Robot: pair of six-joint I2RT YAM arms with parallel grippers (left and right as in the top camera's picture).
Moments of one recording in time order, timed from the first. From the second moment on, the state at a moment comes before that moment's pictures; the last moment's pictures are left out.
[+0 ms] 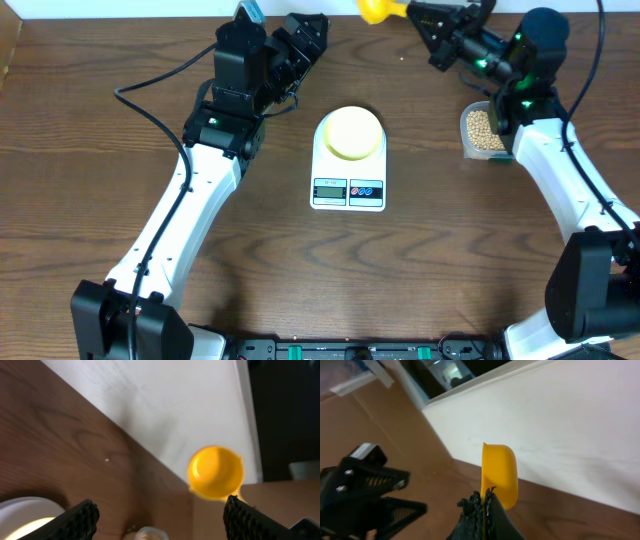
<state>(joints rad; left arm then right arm) -0.30 1.57 1.33 -0.10 0.23 -1.11 0.09 1.74 1.31 0.47 -0.79 0.45</state>
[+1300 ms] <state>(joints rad) -0.30 1.57 1.33 -0.51 0.07 -0.28 -0.03 1.74 1.31 0.27 -0.66 0.26</state>
